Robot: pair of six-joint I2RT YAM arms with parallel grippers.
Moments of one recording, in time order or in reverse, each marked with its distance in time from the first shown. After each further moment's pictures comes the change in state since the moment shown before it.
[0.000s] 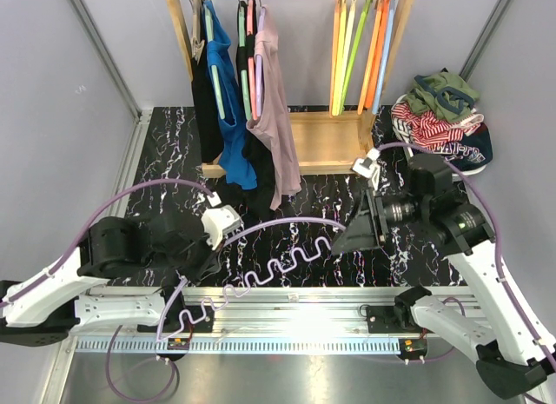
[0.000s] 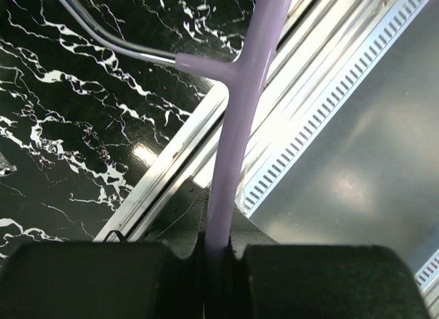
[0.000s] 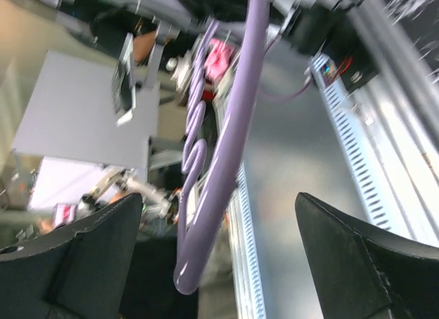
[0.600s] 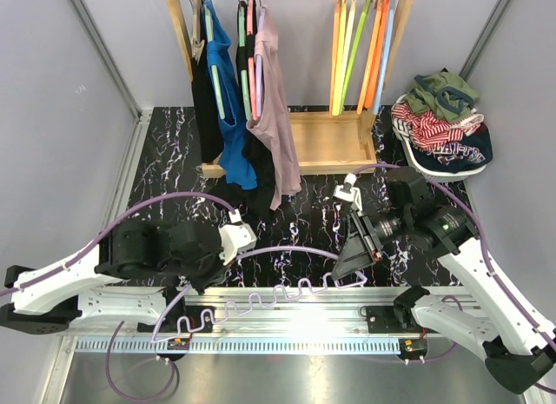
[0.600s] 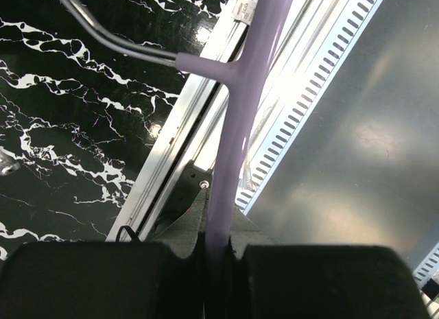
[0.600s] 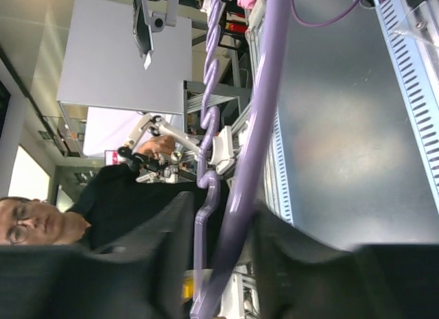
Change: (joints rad) left arm -0.106 0.043 -0.045 -0.011 0.032 0.062; right arm 0.151 0.000 -0.109 -0.100 -0.106 -0.024
